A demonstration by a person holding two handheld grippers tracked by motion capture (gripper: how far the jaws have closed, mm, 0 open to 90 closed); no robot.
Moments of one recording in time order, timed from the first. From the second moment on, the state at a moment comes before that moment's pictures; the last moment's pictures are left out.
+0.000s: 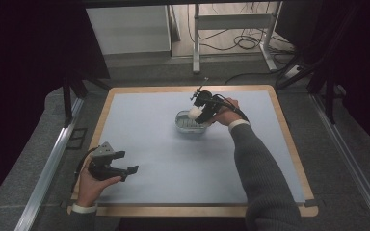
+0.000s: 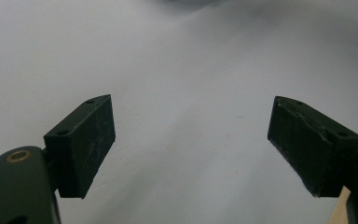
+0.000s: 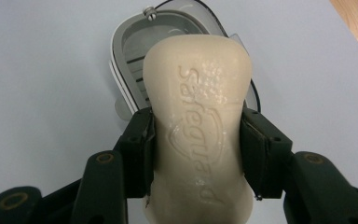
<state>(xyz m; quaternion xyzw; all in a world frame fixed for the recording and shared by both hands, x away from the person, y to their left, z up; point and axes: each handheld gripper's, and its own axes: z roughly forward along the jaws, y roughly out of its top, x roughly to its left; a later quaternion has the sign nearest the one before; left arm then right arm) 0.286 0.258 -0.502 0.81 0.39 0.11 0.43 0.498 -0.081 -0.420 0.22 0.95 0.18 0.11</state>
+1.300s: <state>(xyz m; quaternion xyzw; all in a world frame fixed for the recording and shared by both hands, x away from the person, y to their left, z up) 0.286 0.257 -0.503 0.81 0.39 0.12 0.43 0.514 -0.054 -0.446 0.19 0.96 0.18 0.11</state>
